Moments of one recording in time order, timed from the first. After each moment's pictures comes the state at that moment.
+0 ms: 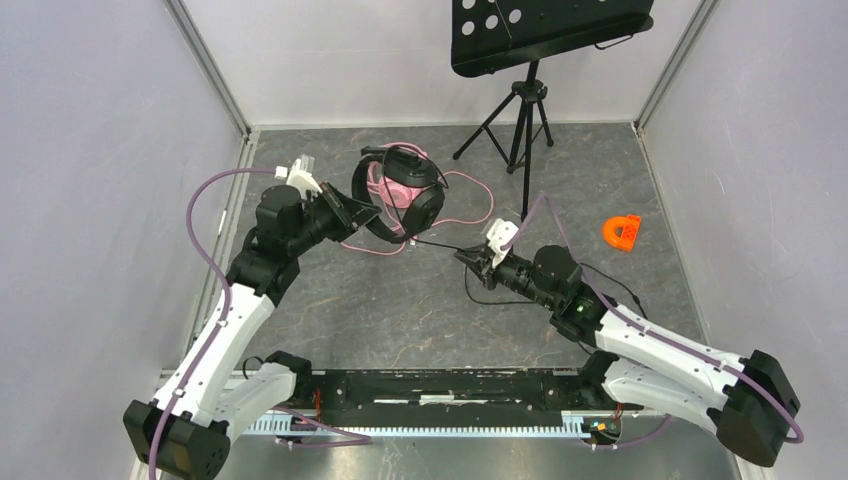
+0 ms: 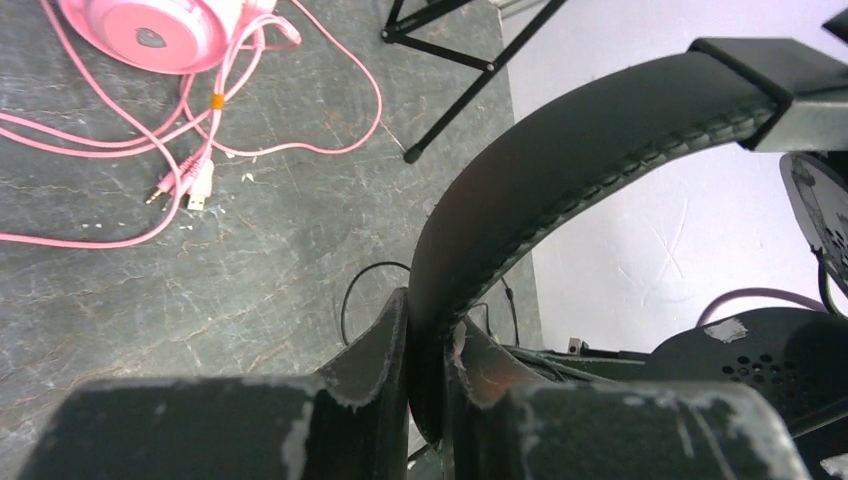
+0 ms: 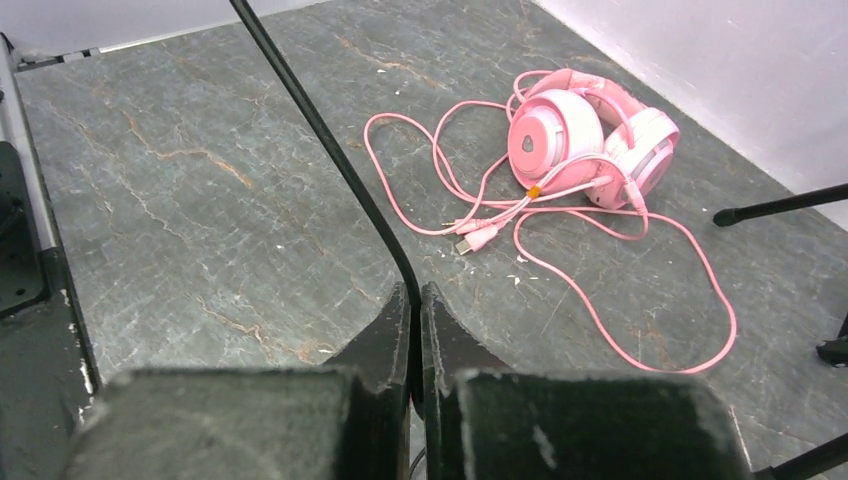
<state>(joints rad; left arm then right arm) -0.31 0.92 0.89 -0.27 0.29 -0.87 0.84 0.93 0.53 0.32 -0.12 -0.11</state>
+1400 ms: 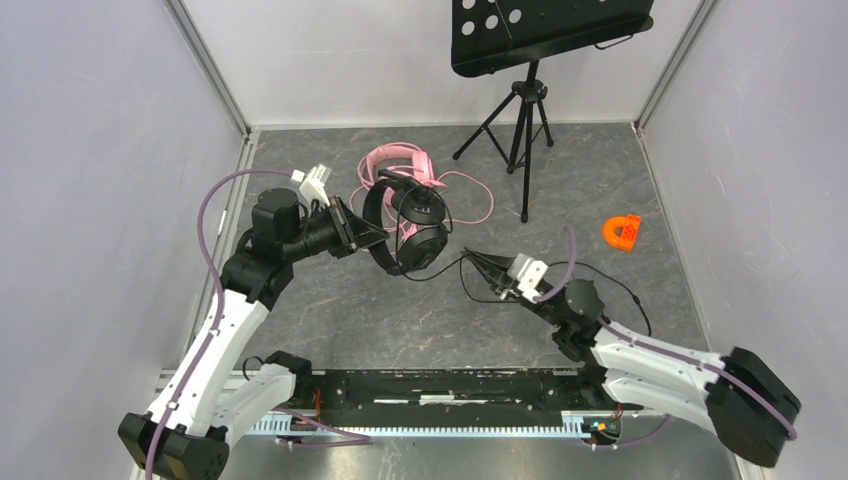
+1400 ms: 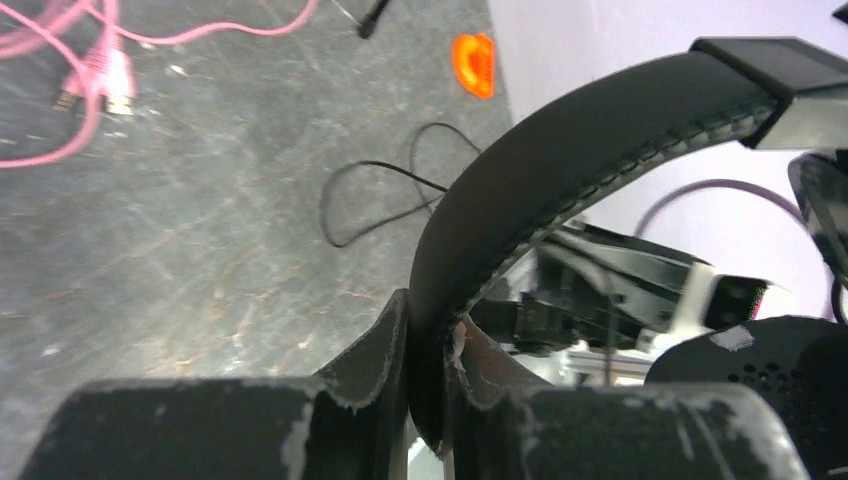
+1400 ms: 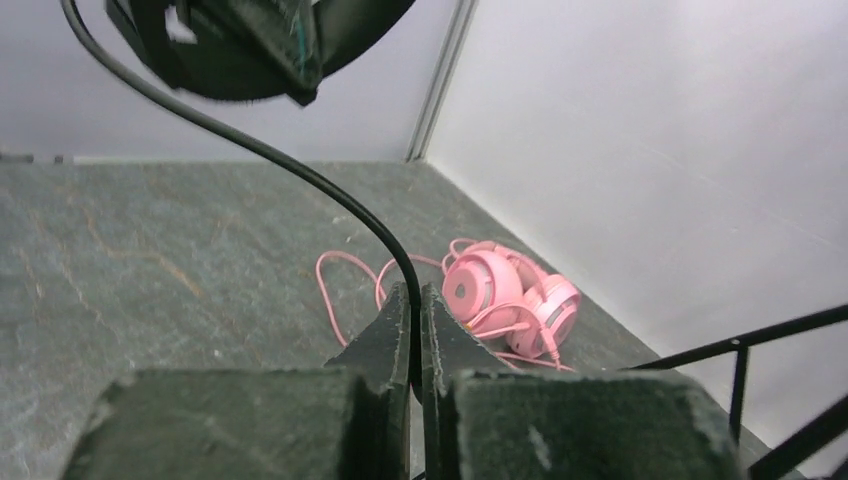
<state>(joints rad) -0.31 0.88 0.91 -0.40 0.58 -0.79 0.85 0.96 0.25 1.01 -0.19 -0.31</state>
